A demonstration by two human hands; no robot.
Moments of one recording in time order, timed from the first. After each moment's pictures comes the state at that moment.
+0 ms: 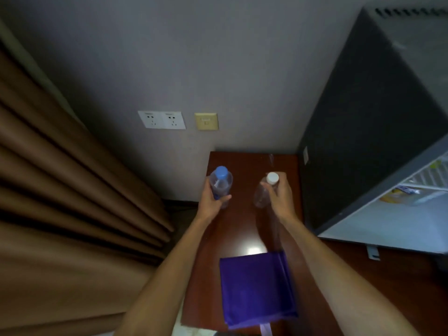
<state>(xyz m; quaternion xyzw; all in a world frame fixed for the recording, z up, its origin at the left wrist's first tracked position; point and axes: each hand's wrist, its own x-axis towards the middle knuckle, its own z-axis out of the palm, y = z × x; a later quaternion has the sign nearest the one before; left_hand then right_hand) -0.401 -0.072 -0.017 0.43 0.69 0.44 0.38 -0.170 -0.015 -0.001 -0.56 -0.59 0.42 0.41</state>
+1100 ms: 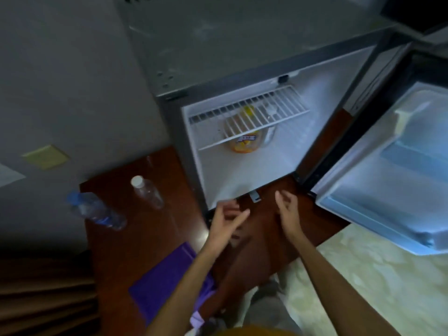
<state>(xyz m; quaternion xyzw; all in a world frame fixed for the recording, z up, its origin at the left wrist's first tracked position) -0.076 -0.153 0.004 0.49 0.53 0.31 0.62 0.145 -0.183 -0.054 -0.74 -0.21 0.38 0.51</state>
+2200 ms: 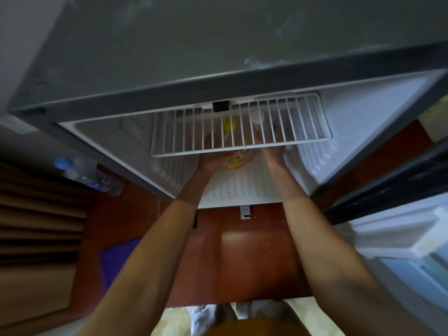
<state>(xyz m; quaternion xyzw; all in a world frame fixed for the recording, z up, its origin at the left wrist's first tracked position) 0.012 0.050 0.026 0.43 0.64 0.36 0.52 0.202 0.090 -0.015 -0.63 -0.42 0.48 0.45</state>
